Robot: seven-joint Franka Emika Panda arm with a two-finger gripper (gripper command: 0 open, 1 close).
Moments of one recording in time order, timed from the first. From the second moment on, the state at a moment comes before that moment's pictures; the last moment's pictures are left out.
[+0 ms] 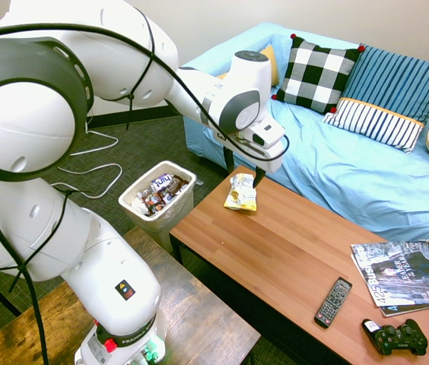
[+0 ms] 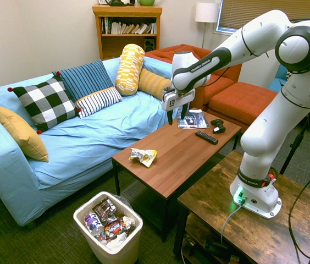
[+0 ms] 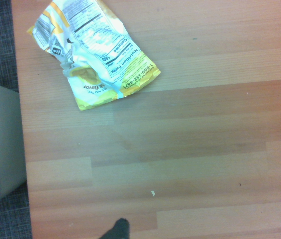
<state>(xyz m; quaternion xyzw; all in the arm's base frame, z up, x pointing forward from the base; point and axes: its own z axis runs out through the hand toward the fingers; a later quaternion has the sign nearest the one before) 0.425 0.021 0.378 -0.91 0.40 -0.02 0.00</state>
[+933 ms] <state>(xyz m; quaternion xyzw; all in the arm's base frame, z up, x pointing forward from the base) 0.513 0.114 0.269 -0.92 0.38 -0.12 -0.03</state>
